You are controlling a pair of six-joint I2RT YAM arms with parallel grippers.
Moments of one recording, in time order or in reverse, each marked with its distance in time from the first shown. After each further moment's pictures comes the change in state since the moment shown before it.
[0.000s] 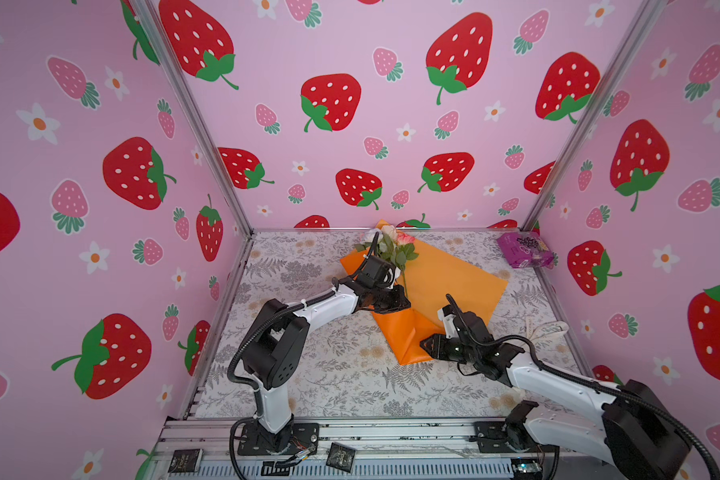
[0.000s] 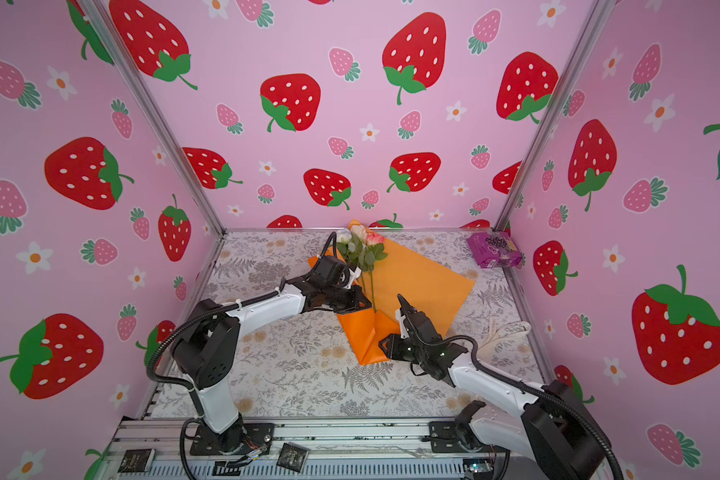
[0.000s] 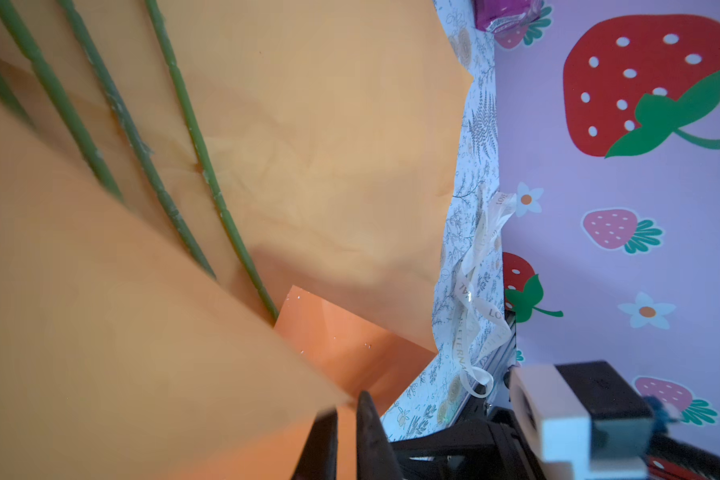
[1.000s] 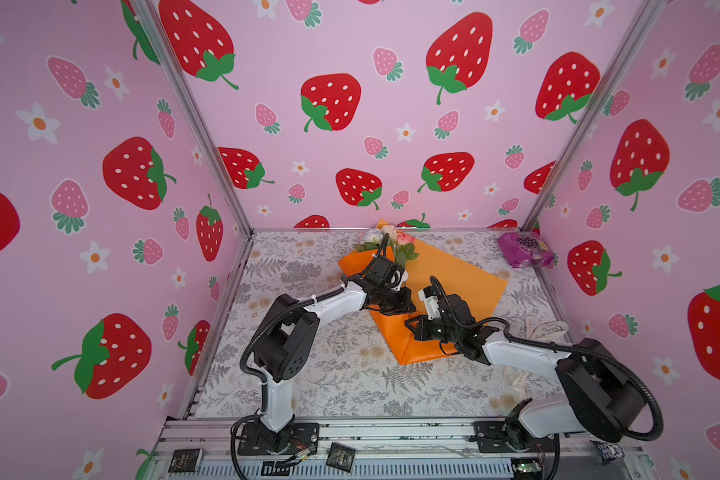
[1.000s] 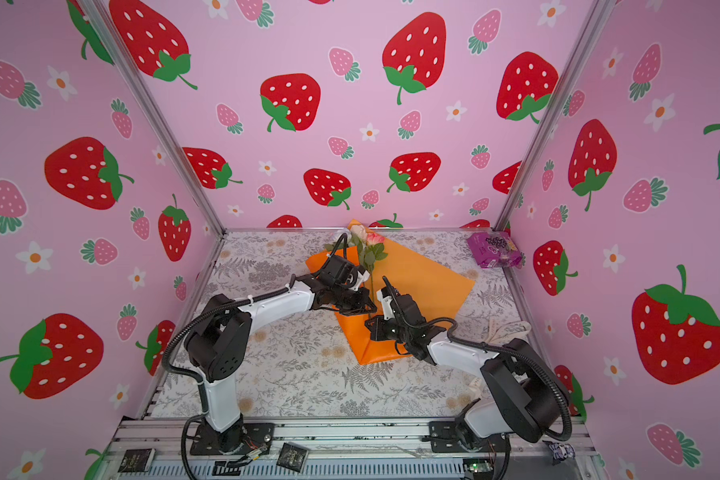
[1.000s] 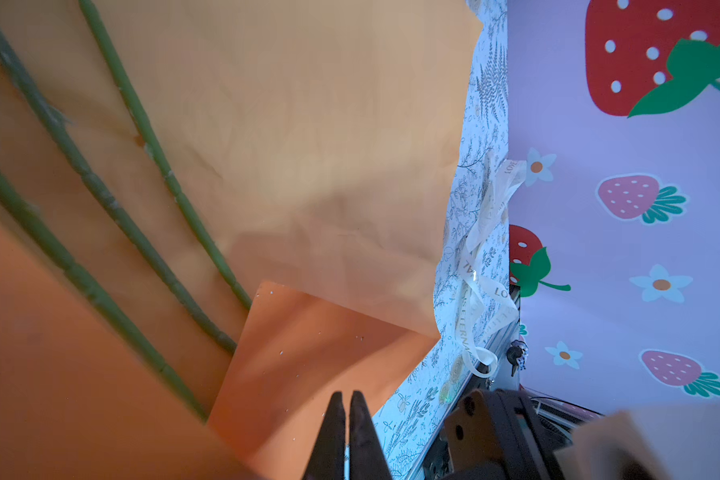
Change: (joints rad) left arm -0.017 0.058 0.064 -0.060 0.045 0.038; right arm -0.010 0.333 0.160 0.274 -0.051 -0.134
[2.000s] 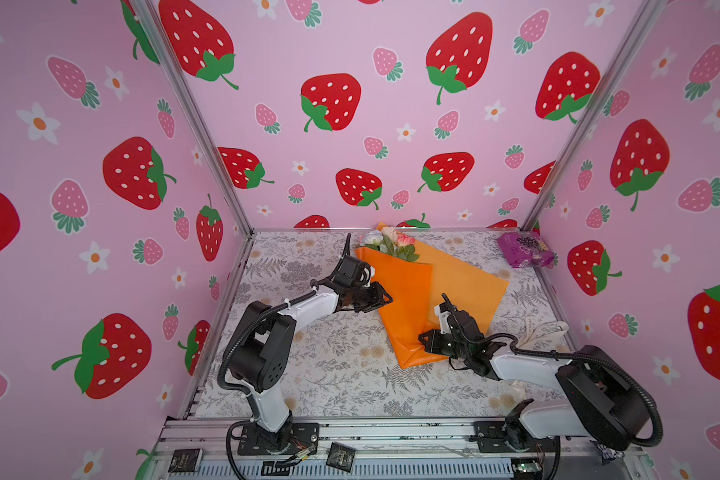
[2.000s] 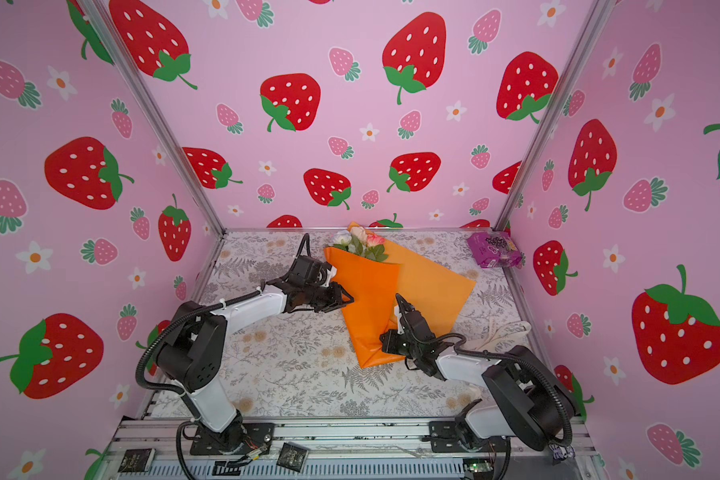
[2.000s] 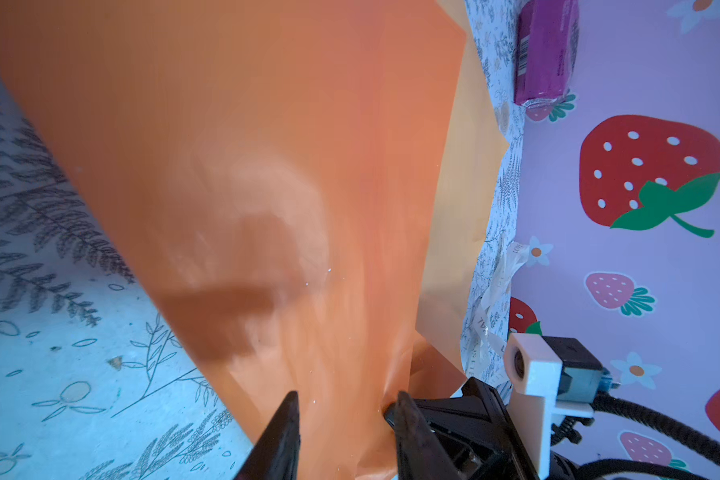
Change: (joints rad) left arm 0.169 -0.133 -0.219 0.122 -0.016 -0.097; right arm -0.028 -0.039 -0.179 0.035 0.087 0.150
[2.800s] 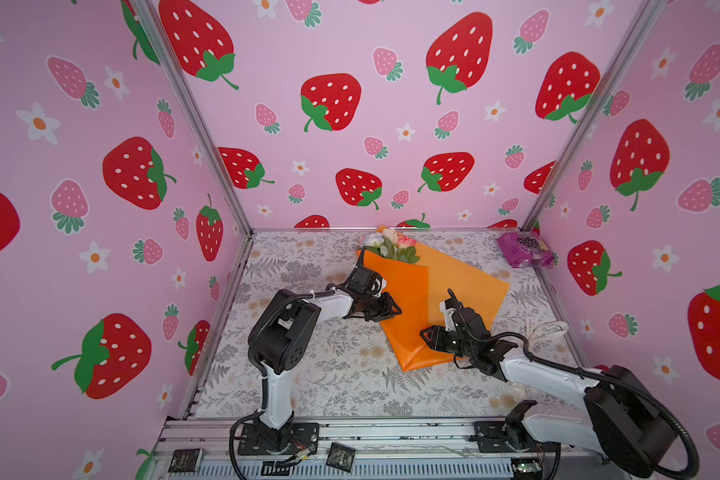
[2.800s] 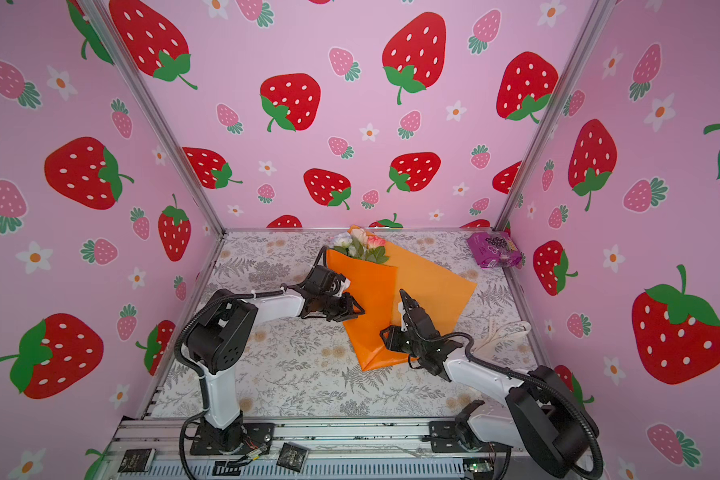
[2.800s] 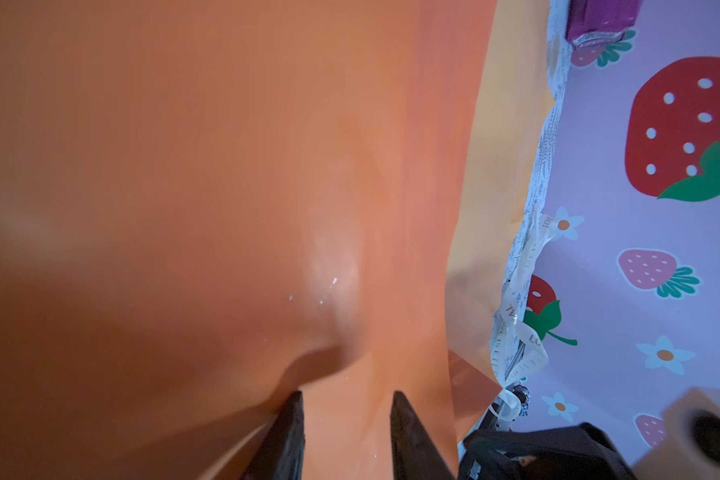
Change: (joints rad) left arm -0.055 0.184 0.015 0.097 0.048 -0.005; right arm 0.000 -0.192 0.046 -0.198 0.063 -0.009
